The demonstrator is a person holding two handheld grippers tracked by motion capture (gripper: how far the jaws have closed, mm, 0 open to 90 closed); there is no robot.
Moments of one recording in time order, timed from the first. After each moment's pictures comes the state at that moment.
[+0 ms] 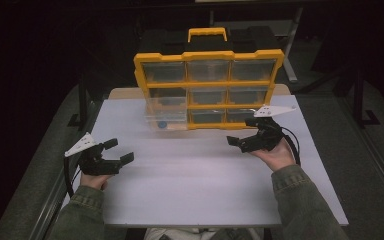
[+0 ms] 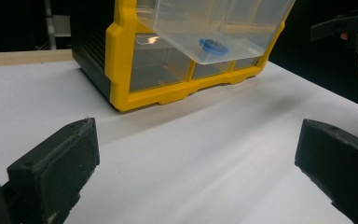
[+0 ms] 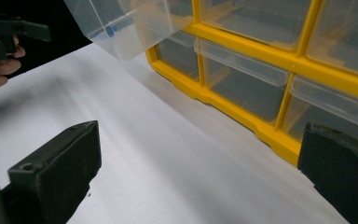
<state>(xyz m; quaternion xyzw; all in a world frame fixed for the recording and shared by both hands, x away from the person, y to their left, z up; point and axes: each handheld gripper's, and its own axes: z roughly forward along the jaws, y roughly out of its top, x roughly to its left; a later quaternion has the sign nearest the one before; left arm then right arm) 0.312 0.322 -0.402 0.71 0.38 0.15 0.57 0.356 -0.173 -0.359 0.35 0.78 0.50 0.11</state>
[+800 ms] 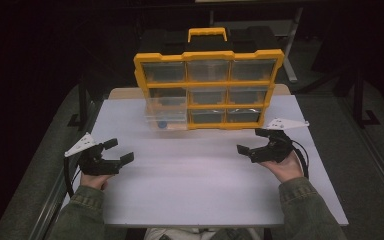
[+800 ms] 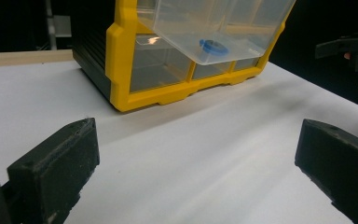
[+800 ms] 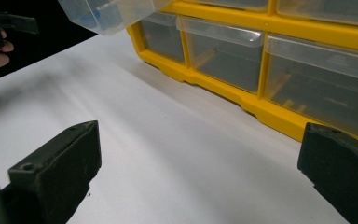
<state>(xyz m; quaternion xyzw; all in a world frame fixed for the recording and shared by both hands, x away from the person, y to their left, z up) 0.312 0.322 -0.402 0.71 0.38 0.15 0.57 0.337 -0.200 -0.388 0.37 0.76 0.51 0.12</state>
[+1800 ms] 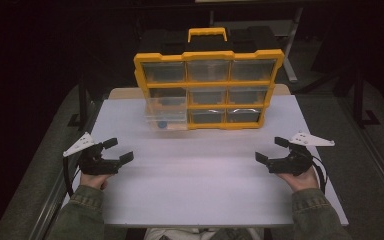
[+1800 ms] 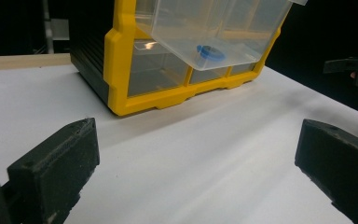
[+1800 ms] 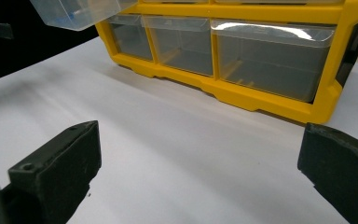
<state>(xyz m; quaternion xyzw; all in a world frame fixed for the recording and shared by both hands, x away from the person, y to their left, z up) 0.313 0.323 -0.401 0.71 0.38 0.15 0.58 0.306 -0.246 -0.413 0.41 0.72 0.54 0.16</state>
